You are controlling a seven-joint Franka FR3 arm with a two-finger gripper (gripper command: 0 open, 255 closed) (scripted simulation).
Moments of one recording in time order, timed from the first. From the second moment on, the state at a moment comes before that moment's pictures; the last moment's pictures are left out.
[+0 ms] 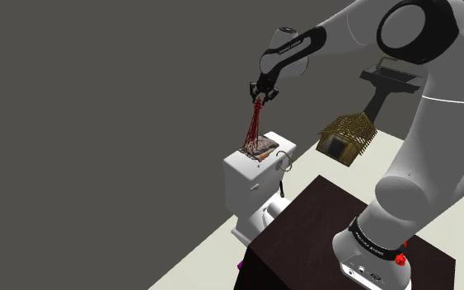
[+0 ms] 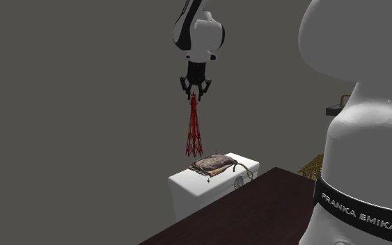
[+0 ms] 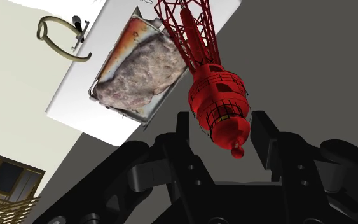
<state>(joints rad) -0.32 0.29 -0.01 -1.93 -0.03 2.50 0.54</state>
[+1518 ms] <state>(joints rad) -0.52 0.63 -0.03 -1.19 0.07 2.10 0.27</state>
